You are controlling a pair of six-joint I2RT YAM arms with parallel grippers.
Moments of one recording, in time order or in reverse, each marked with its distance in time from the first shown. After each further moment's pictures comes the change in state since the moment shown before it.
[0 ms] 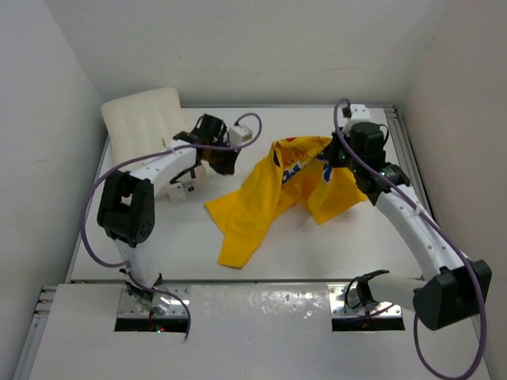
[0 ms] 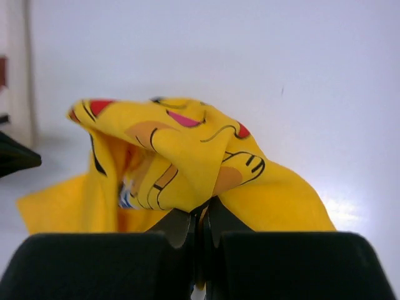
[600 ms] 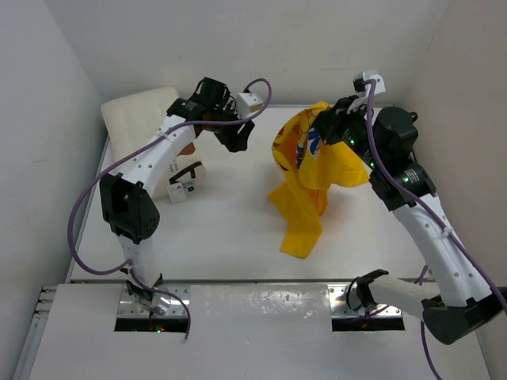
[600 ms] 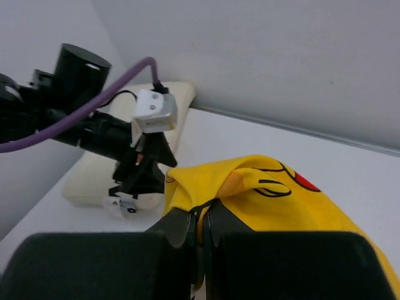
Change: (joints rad) left arm -0.017 0.051 0.532 -0.299 0.039 0.126; right arm 0.090 -0.128 0.250 0.097 -0.162 -0.009
